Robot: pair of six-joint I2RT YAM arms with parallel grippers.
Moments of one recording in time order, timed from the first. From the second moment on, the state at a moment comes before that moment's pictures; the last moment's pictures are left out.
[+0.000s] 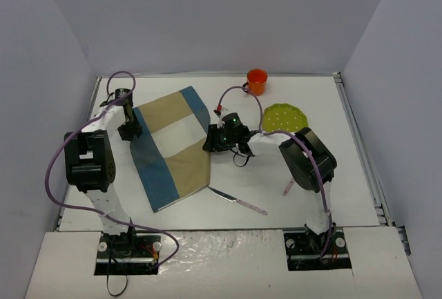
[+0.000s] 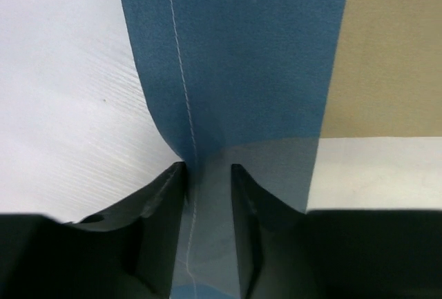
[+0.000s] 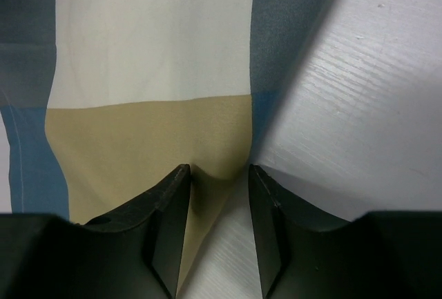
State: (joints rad) left arm 0.05 1.87 1.36 -0.67 -0.16 -0.41; right arm 0.66 2.01 1.12 0.21 -0.25 0.51
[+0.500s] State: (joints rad) left arm 0.02 1.64 1.25 -0.68 -0.06 -0.42; right arm 0.66 2.06 1.21 0.14 -0.26 0.48
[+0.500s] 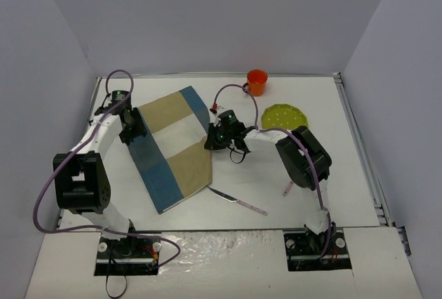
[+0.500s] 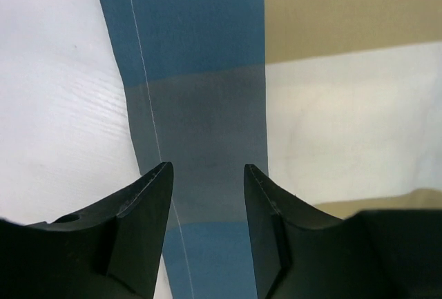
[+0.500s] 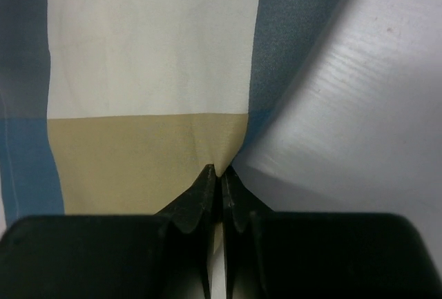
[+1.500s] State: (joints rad) left arm 0.01 1.42 1.00 -0.71 -0.06 -0.45; right arm 1.09 2.23 1.83 -0.56 0.60 -0.01
